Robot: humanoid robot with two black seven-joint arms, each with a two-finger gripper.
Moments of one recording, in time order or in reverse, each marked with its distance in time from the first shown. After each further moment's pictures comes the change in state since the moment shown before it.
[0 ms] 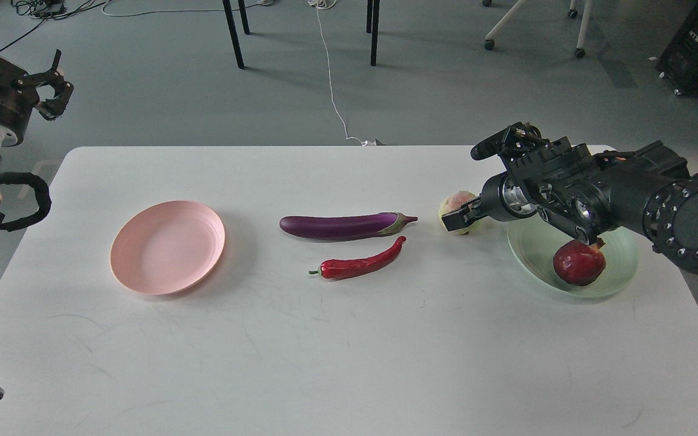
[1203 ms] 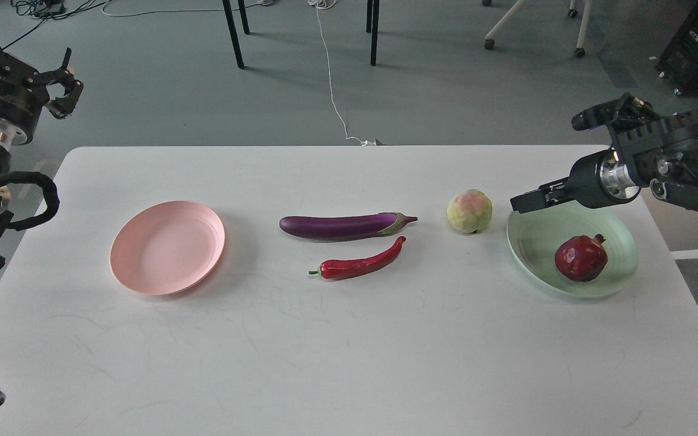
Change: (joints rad) left arm 0.014 -0.001 -0.005 -0.059 -0.003 0.028 0.001; right arm 0.249 -0.354 0.067 0.444 -0.049 0.001 -0.003
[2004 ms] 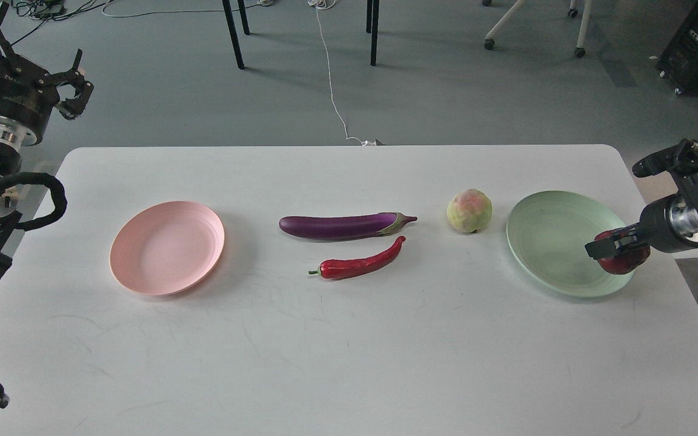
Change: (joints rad) left arm 0.006 -0.011 -0.001 -0.023 -0.003 0.002 0.003; right arm -0.054 -0.194 -0.151 0.046 -0.107 -0.013 0.006
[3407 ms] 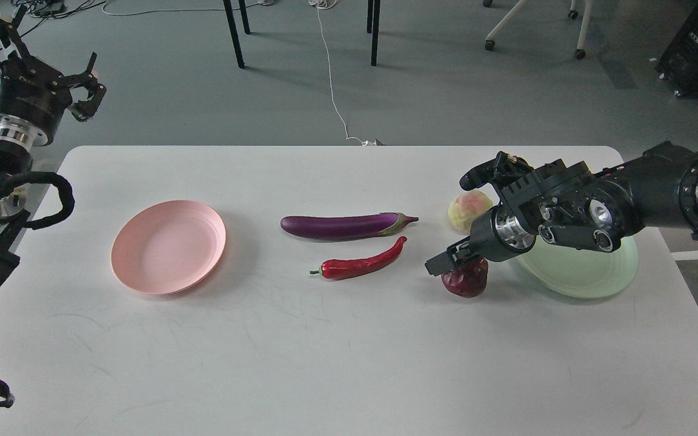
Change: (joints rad) left arm -0.007 -0.016 0.003 -0.004 -0.001 0.000 0.030; right arm 0.029 0.463 0.015 0.032 0.265 -0.001 0.002
